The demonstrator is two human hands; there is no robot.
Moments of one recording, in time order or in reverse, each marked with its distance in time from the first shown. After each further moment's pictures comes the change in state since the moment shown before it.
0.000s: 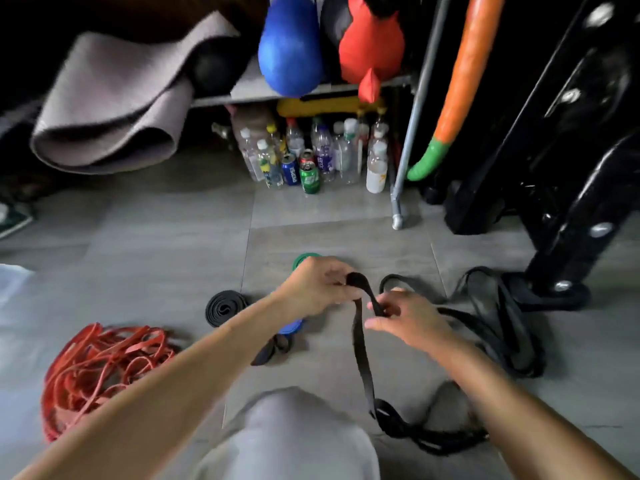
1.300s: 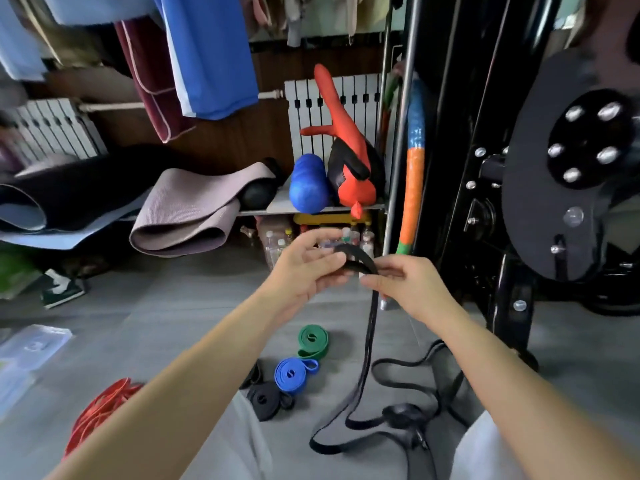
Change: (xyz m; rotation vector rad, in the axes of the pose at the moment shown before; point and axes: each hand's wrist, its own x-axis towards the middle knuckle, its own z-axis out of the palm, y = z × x) left_hand -0.176 0.172 -0.013 -0.576 0.149 0.410; right_hand -0.175 -0.173 -0.140 0.509 0.324 -0.407
